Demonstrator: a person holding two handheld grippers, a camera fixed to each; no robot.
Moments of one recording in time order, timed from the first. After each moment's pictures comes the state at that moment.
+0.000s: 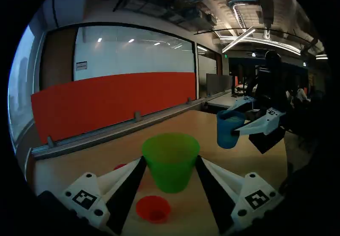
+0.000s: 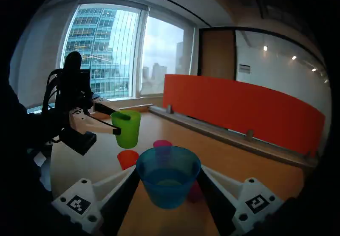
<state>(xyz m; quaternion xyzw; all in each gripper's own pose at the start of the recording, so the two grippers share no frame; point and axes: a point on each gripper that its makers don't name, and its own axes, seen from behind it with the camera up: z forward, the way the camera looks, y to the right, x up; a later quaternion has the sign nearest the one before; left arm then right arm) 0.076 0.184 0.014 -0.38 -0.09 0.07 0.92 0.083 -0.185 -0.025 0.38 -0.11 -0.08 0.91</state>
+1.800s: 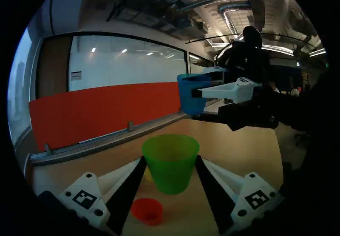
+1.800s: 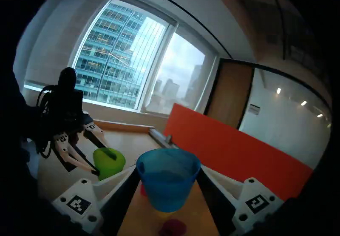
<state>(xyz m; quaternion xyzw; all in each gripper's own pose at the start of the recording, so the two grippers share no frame) 0.091 0.190 -0.013 -0.41 -0.05 0.07 0.91 0.198 -0.230 0.030 0.41 0.01 -0.19 0.89</state>
